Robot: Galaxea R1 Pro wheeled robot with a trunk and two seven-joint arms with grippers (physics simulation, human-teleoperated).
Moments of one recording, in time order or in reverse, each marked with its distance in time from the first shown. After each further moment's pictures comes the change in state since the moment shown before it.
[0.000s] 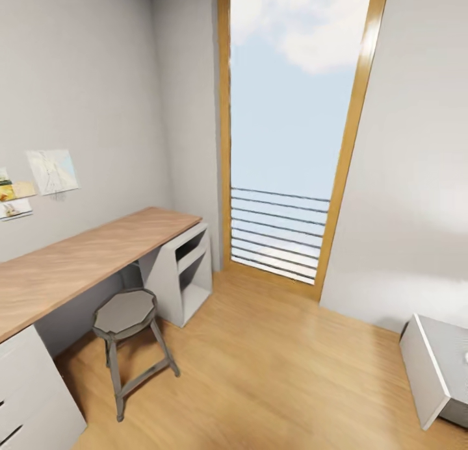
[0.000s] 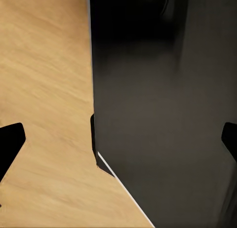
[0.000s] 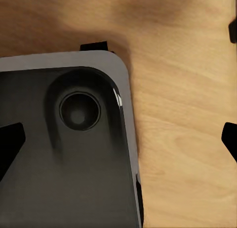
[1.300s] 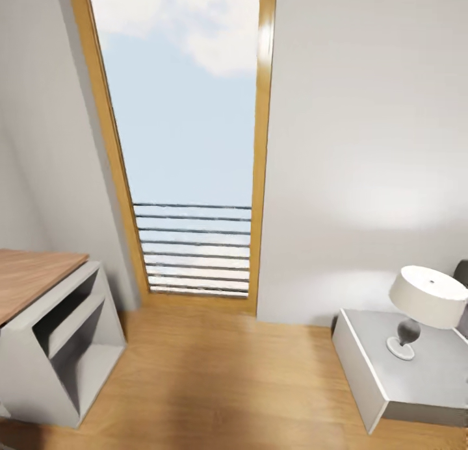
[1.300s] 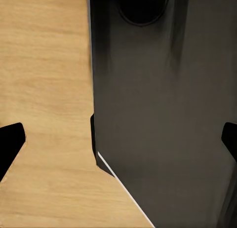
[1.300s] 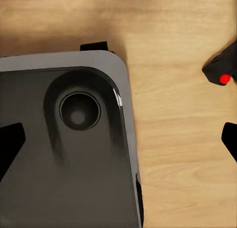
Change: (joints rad) left arm 0.000 0.000 0.000 0.000 0.000 0.000 0.000; right arm 0.000 0.000 0.000 0.000 0.000 0.000 0.000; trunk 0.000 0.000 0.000
